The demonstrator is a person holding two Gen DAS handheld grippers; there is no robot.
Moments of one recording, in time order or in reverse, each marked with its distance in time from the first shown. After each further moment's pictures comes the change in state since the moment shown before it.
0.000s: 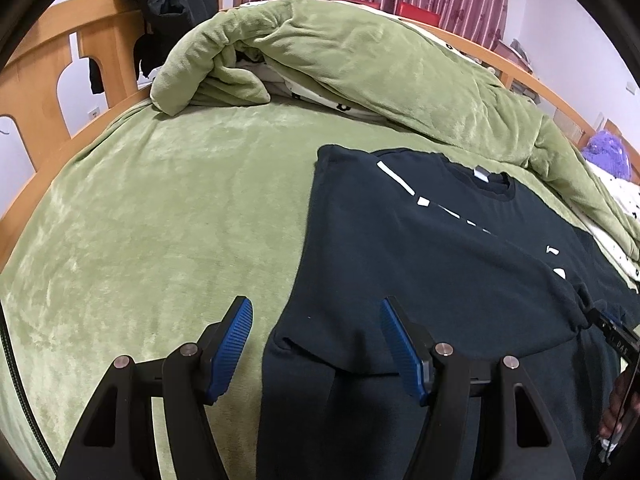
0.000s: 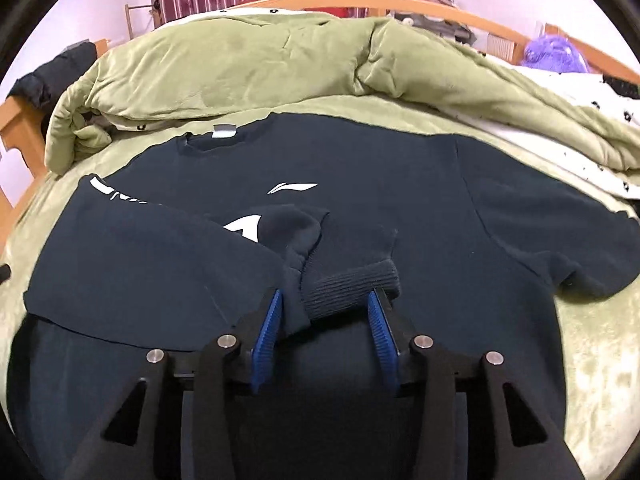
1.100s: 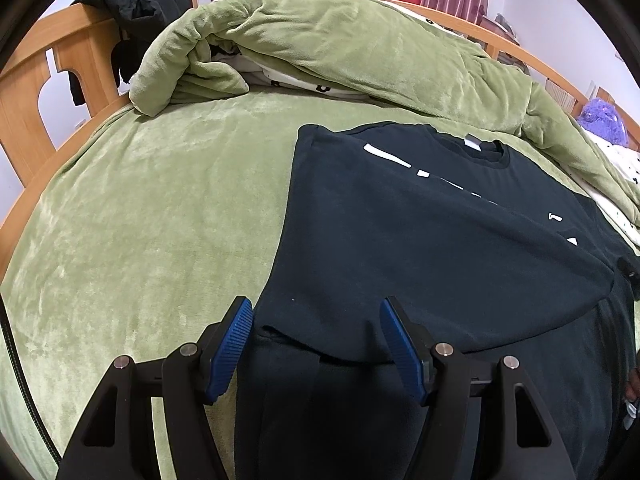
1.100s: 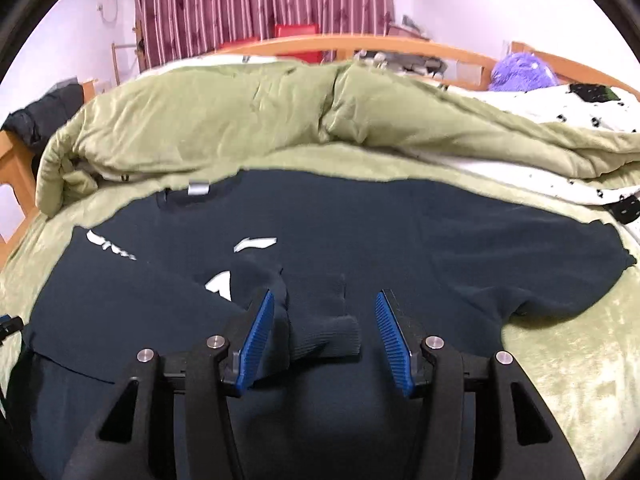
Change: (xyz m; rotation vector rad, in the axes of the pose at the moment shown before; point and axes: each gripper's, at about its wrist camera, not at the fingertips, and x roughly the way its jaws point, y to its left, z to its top) left arm 0.012 -0.017 -0.010 0.080 0.035 0.009; right arm -0.021 -0.024 0.009 0.050 -0.133 -0.057
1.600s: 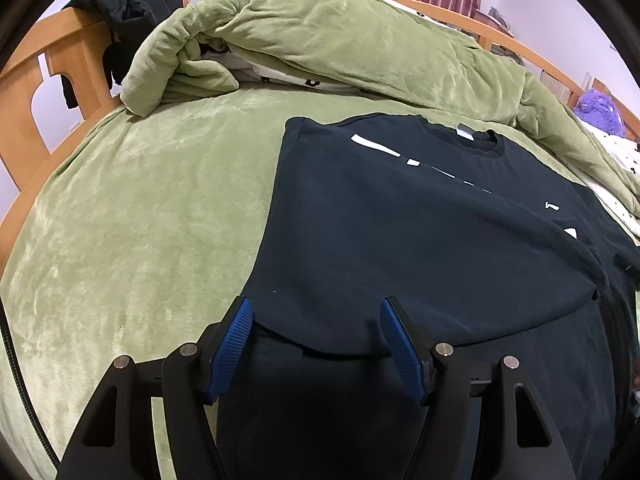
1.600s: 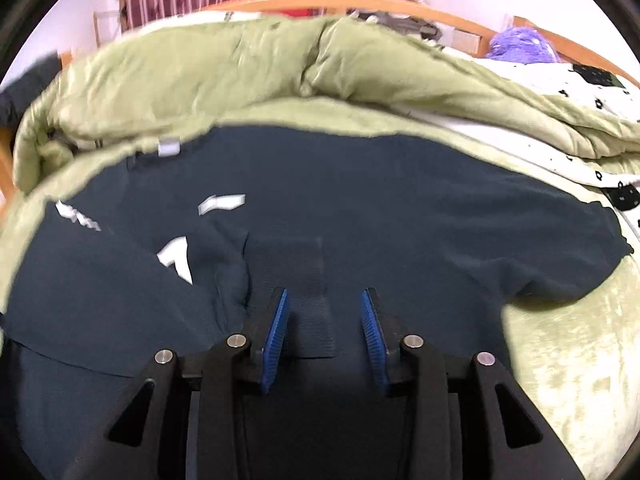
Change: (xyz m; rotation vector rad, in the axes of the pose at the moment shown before) left arm 0.005 -0.013 -0.005 0.021 0.004 -0.005; right arm 0.012 -0.020 0.004 0.021 0.105 -0.049
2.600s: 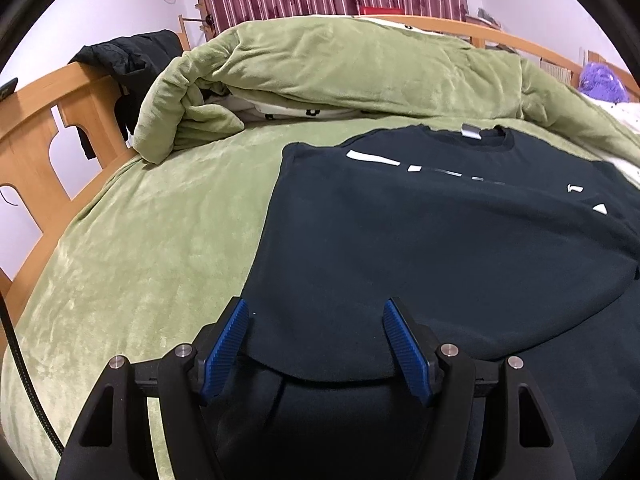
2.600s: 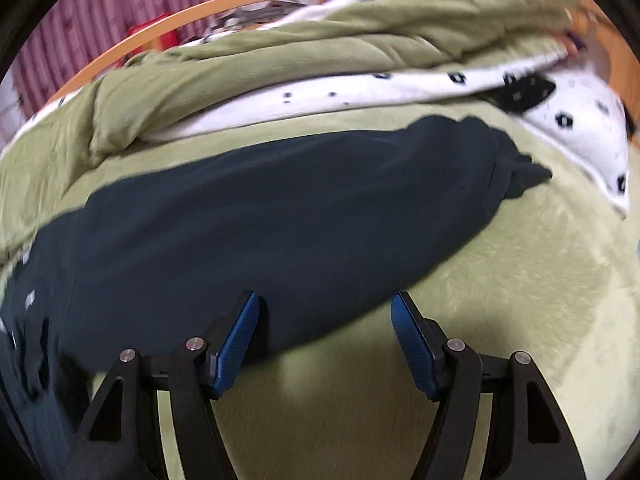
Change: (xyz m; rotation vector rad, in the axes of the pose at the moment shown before) left arm 0.018 -0.031 -0.016 0.105 -0.156 0.150; right arm 0.042 -0.308 -0.001 0.350 0.034 -0.144
